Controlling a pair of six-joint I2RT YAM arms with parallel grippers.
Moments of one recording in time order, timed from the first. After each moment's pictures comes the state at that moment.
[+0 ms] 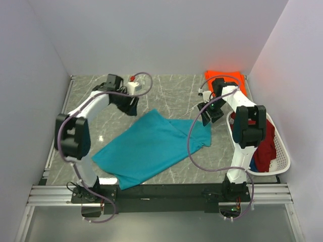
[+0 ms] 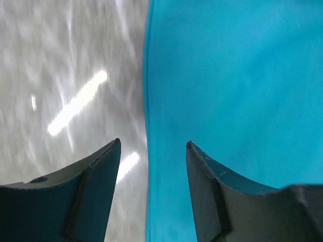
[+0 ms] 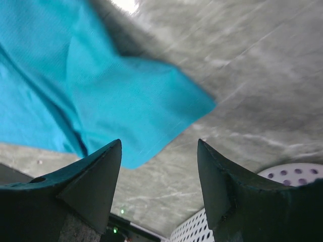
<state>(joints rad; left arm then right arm) -0.19 1.75 1.37 -0.68 0.47 0.38 0.07 1.98 1.56 -1.07 -0.26 -0.41</state>
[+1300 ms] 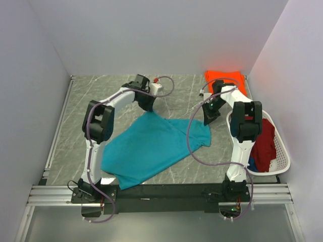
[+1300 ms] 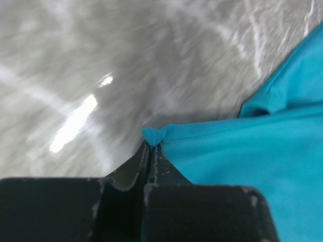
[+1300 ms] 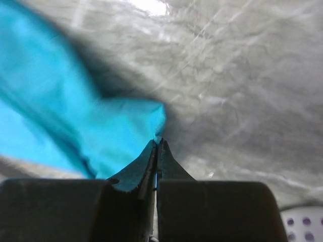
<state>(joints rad) -0.42 2.25 1.78 -0.56 0.34 0.27 0.05 2.12 1.59 -1.01 -0.31 -0.30</state>
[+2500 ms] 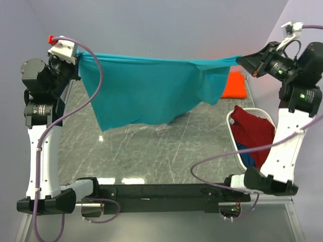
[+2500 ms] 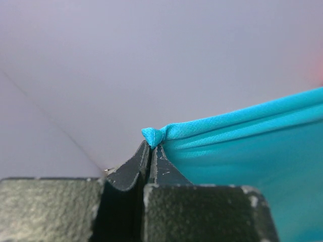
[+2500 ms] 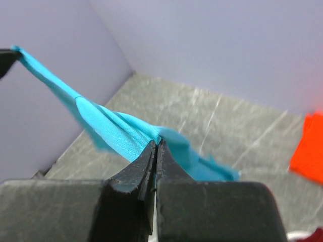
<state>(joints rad) 0.06 1.16 1.60 -0.37 0.29 0.28 -0.33 1.38 1.98 -0.72 -0.98 0.27</state>
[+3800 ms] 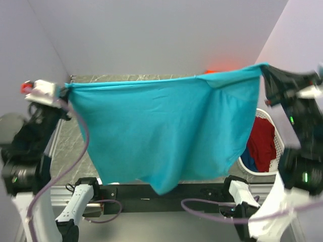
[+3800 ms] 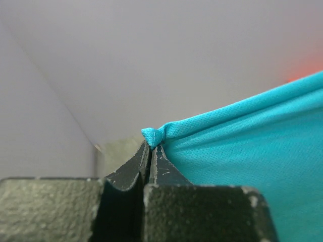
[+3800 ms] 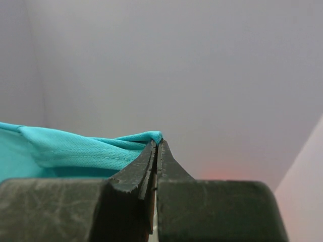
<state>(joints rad) 0.06 0.76 1.60 -0.68 0.24 0.19 -0.34 0.92 1.97 -0.58 -0.64 0.13</state>
